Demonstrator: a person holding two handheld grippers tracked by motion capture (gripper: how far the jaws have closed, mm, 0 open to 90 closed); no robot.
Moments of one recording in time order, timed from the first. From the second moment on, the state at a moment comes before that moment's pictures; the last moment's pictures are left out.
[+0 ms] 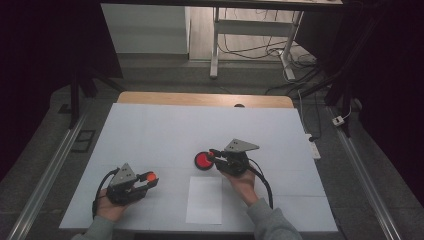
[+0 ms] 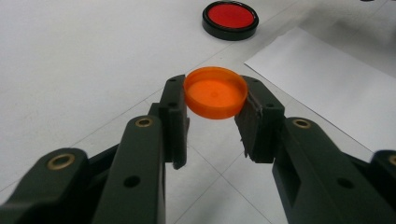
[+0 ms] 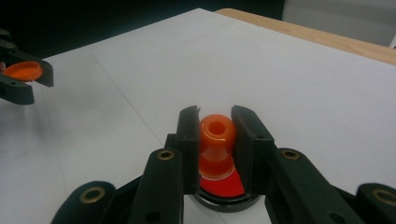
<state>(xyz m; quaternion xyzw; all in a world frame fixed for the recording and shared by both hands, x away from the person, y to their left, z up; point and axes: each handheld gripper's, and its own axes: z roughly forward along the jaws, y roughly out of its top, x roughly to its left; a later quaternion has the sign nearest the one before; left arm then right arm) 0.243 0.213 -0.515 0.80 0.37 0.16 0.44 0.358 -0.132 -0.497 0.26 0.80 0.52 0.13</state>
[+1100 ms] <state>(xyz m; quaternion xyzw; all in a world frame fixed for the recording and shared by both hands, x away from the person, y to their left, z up) 0.246 0.209 -0.516 0.80 0.37 0.16 0.44 0.317 -0.202 -0.487 0.27 0.80 0.53 0.13</state>
